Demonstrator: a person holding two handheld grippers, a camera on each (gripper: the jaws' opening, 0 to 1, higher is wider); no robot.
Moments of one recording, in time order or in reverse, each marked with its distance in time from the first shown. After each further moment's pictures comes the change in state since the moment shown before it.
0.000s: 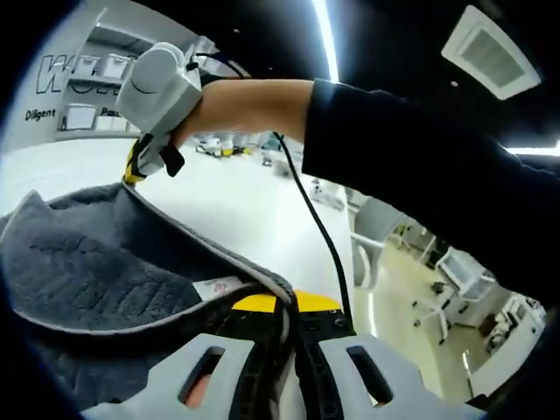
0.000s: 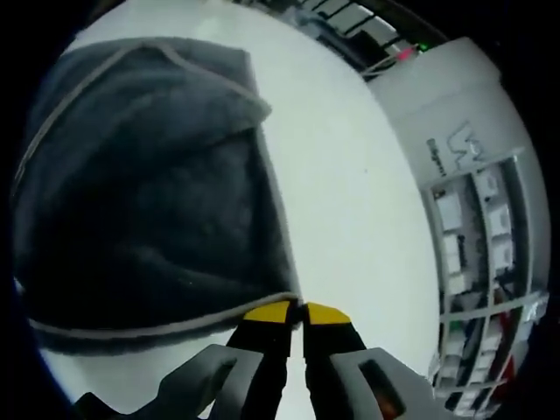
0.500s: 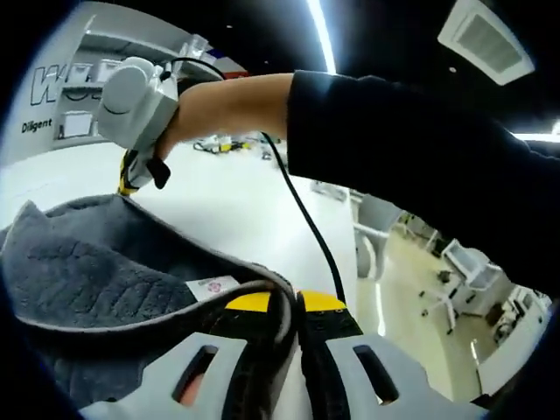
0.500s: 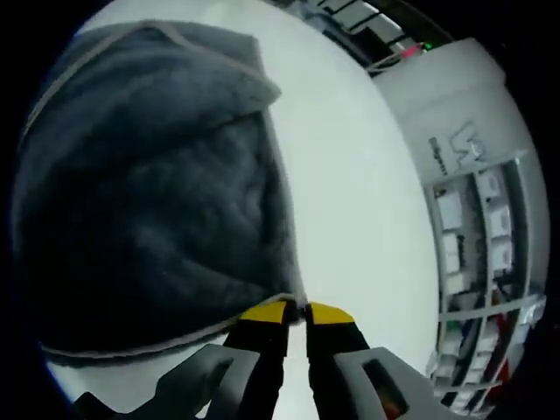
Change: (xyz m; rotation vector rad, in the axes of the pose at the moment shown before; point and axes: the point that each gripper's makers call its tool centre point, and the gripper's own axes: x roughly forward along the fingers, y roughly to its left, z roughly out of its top) left arm 0.013 -0.006 -0.003 0.048 0.033 0.021; right arm 0.013 0.000 -0.009 -0.028 0.031 -0.018
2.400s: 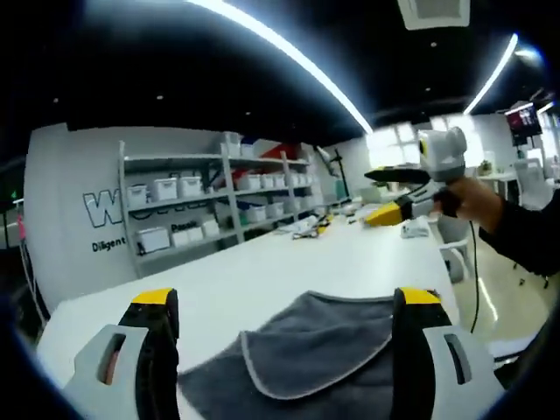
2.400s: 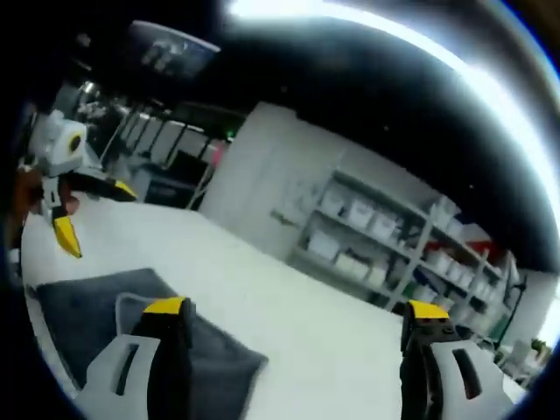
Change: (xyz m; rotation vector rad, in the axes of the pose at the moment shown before) left arm -0.235 0.142 0.138 0.390 -0.274 0.424; right arm -0.287 -0.026 0.029 0.752 -0.608 -0.621
